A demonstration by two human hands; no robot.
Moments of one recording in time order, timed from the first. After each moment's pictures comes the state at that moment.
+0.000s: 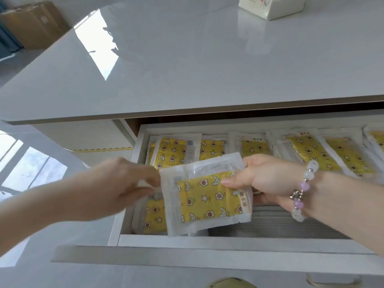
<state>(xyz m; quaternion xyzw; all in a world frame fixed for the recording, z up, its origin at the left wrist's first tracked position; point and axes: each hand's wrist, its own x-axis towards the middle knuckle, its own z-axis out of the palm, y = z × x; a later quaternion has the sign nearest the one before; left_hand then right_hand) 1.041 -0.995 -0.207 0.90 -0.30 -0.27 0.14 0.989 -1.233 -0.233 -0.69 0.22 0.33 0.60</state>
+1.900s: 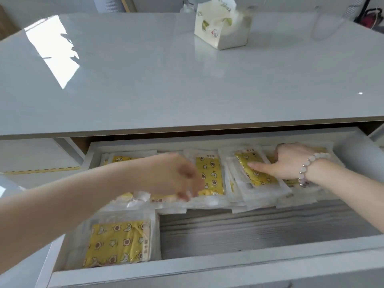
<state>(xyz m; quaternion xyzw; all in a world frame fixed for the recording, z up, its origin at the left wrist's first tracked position) 1.059 -1.131 -0.226 0.84 -0.27 -0.43 0.20 0.991 -1.370 -0.238 -0.95 0.24 0.21 0.01</state>
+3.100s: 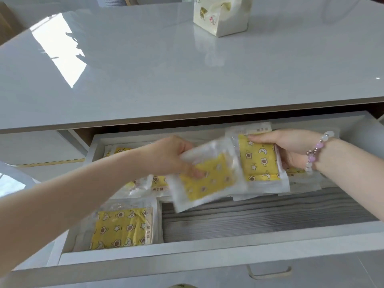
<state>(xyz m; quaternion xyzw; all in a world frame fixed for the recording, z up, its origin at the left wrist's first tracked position) 1.062 -1.140 -0.232 0.85 -0.25 -0.37 0.27 0.994 -1.369 -0.239 -0.70 0.28 0.23 0.62</state>
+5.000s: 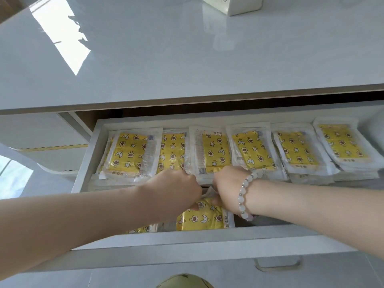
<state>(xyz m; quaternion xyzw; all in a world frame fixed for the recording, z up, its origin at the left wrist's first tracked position) 1.015 -1.132 -0.283 0.78 -0.53 -0.14 -0.29 0.986 -1.253 -0.271 -0.93 -0.03 0.37 0.01</state>
